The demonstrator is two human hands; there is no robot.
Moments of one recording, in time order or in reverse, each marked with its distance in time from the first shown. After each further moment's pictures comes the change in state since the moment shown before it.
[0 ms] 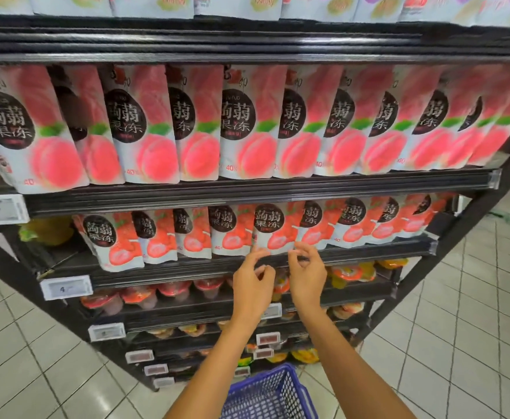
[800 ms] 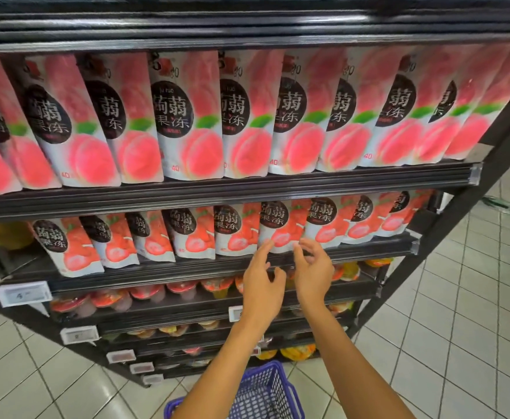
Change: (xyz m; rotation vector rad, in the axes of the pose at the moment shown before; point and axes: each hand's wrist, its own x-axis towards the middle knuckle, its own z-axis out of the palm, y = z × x) left_hand -0.001 0.014 0.084 0.098 -0.082 0.026; right_hand 0.054 0.024 -0.053 -0.011 0.037 -0.006
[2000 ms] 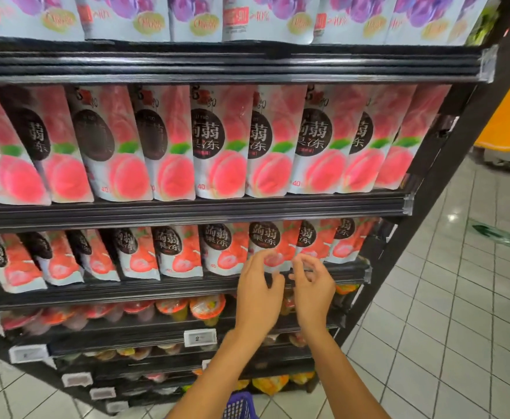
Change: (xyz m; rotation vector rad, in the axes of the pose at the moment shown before) left_hand 0.005 0.072 0.094 0.116 0.145 0.199; right_hand 0.062 0.014 -0.091 0.215 -0.039 -0.040
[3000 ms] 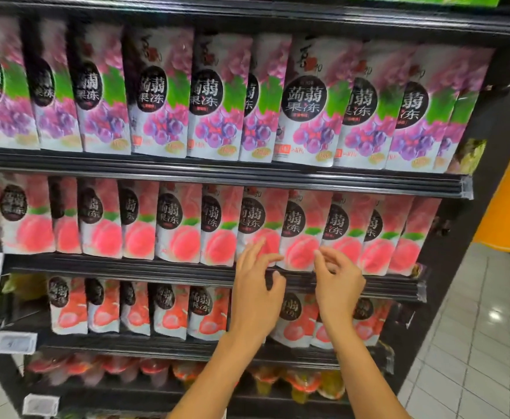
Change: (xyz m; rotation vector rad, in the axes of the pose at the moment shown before) left_hand 0.052 0.079 -0.080 0.132 0.265 0.286; right_hand 0.046 -0.162 0.016 0.003 0.051 -0.339
